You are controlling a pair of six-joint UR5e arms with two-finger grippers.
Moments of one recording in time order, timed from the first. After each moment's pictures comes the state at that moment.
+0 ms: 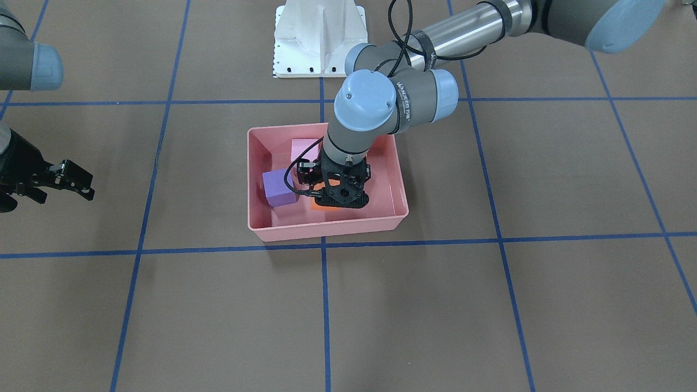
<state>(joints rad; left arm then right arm) -0.62 -2.50 -1.30 -1.80 -2.08 -1.16 1.06 -1.40 1.76 -1.38 2.25 0.73</state>
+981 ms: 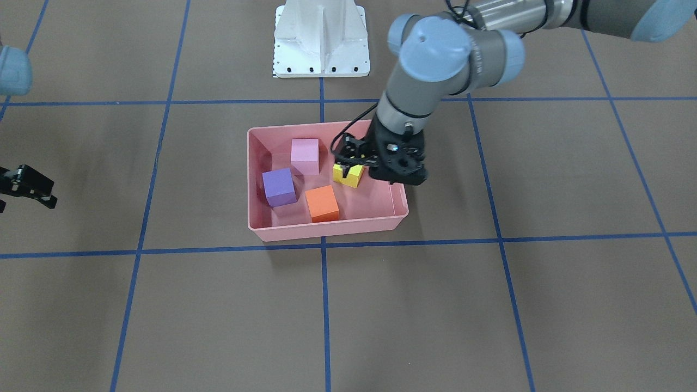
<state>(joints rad) -0.77 -2.21 -1.73 -1.68 -2.09 -1.00 1.21 -1.41 1.70 -1.39 2.29 0.54</state>
